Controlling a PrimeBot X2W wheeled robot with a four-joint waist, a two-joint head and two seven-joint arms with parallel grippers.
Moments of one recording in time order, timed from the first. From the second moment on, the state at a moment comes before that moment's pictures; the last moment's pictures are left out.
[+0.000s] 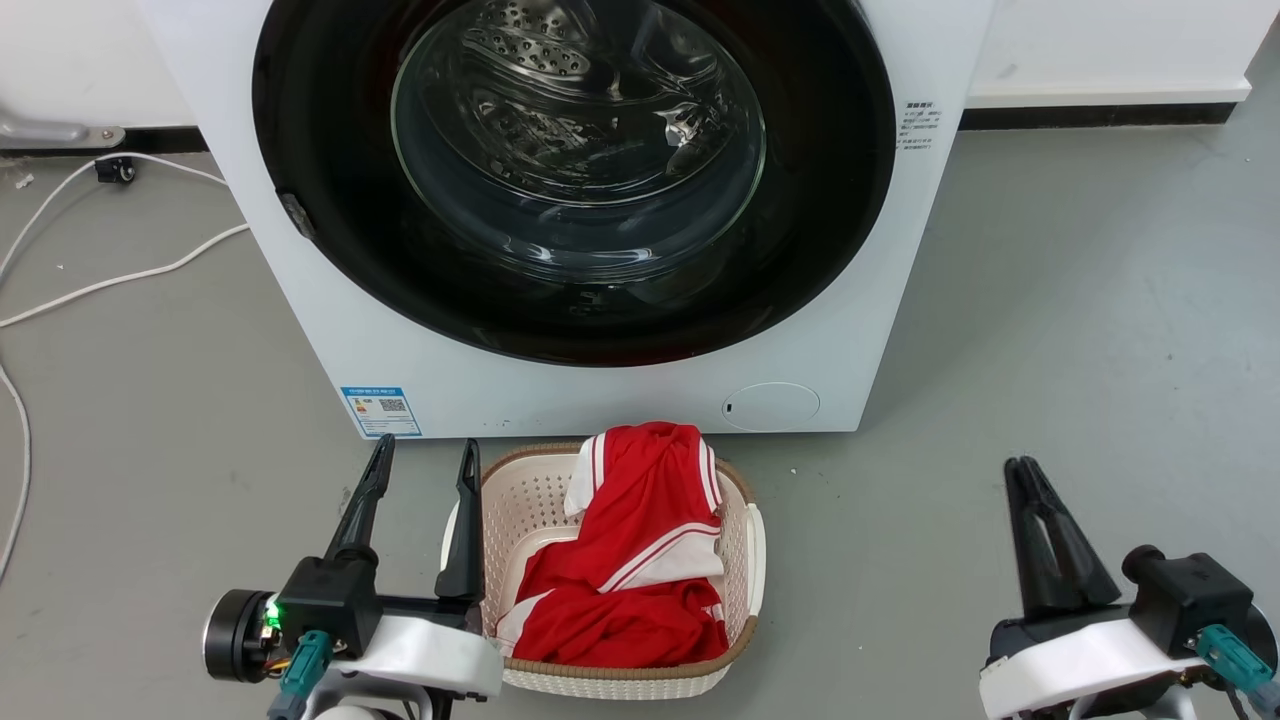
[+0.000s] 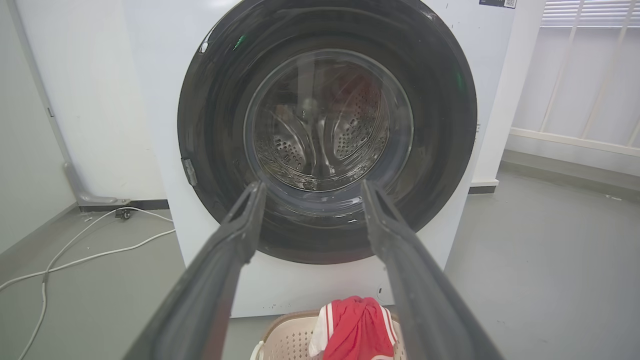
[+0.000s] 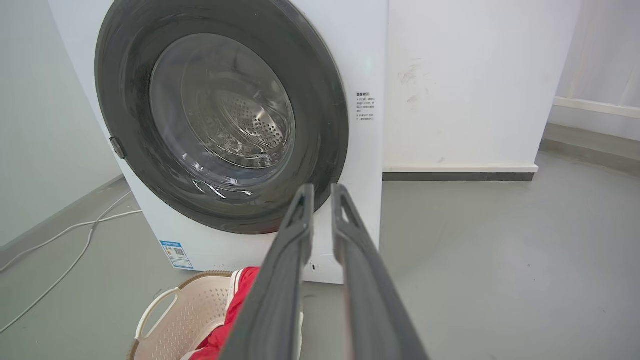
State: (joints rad) left arm -0.04 0.05 -0.09 0.06 -0.09 -0.02 -0.26; right arm 0.03 -0.05 0.02 0.03 0.12 0.13 -0.19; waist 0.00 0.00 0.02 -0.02
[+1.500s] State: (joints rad) left arm -0.15 0.05 -0.14 -0.05 -0.12 0.00 -0.26; right arm -0.99 -0.50 0.21 0.62 1.87 0.13 0.08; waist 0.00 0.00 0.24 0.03
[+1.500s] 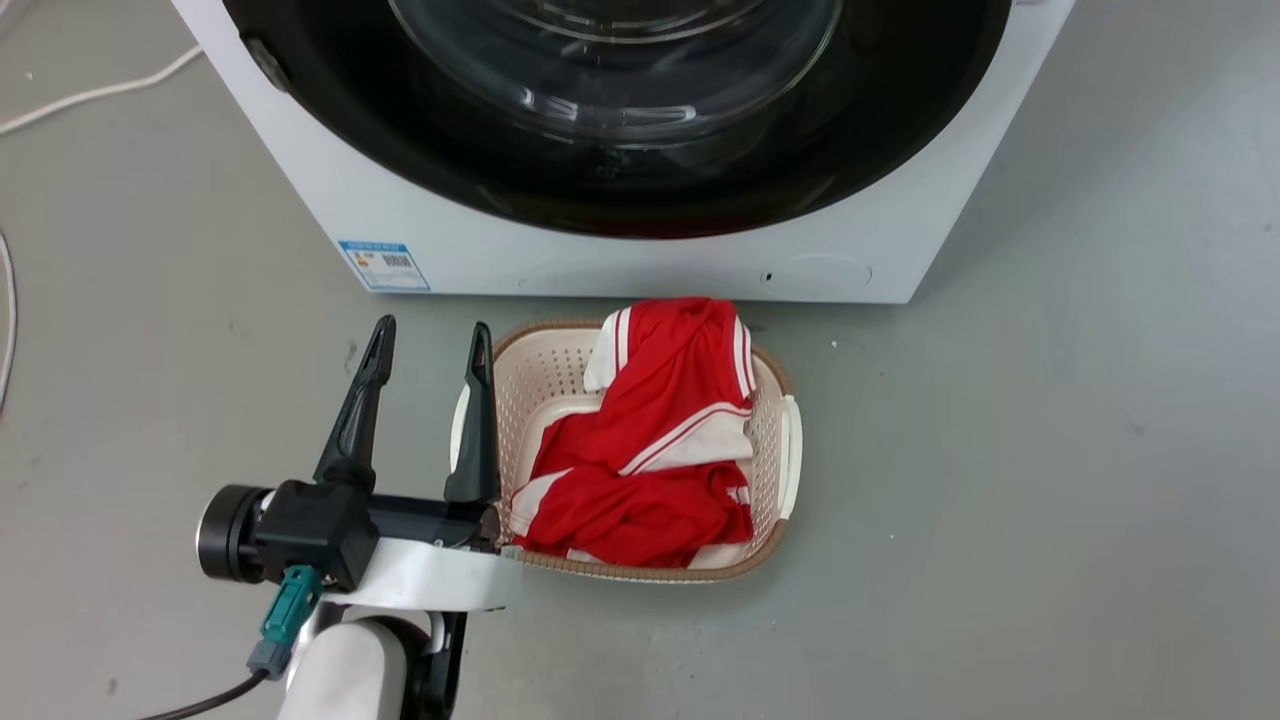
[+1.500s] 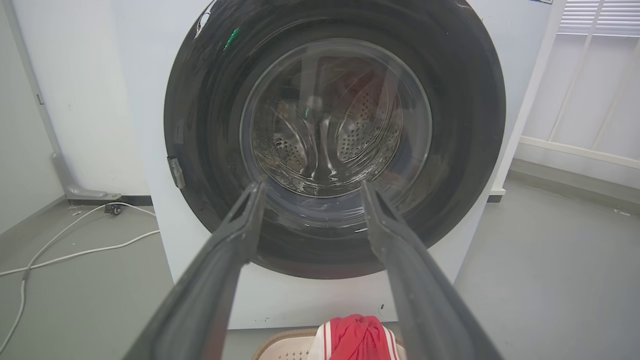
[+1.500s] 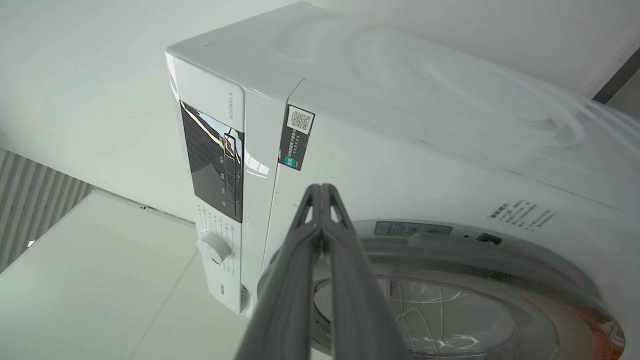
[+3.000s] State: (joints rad) left arm -0.28 0.05 -0.19 -0.08 -0.11 0.04 -0.26; right arm -1.50 -0.46 0.57 1.03 1.81 0.13 0.61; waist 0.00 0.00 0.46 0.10
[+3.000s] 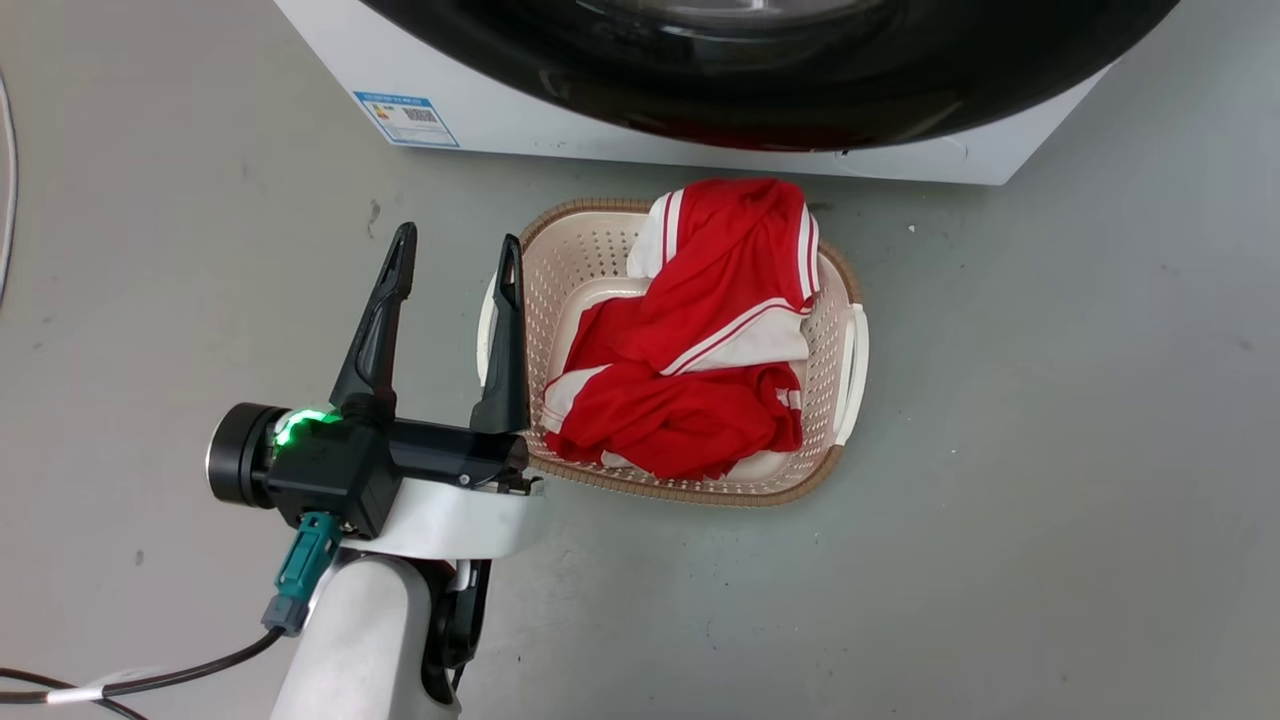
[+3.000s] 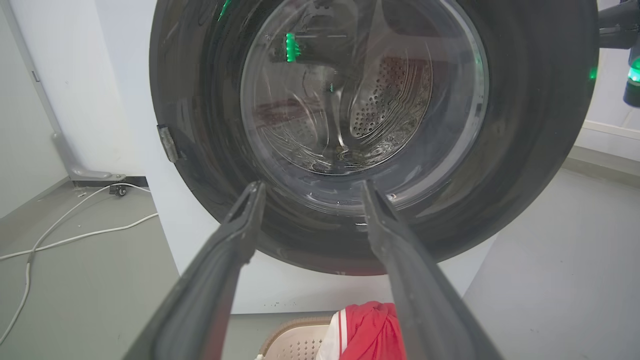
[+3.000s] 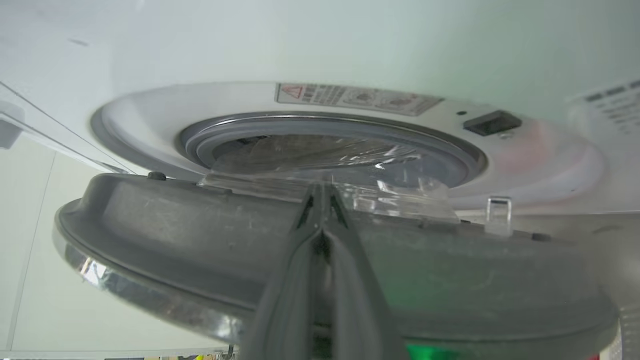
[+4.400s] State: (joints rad) left arm -0.07 0.05 -0.15 0.03 -0.10 -0.02 -0.26; right arm -0.87 -0.29 0.76 0.55 1.97 0.13 0.76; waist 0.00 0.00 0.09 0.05
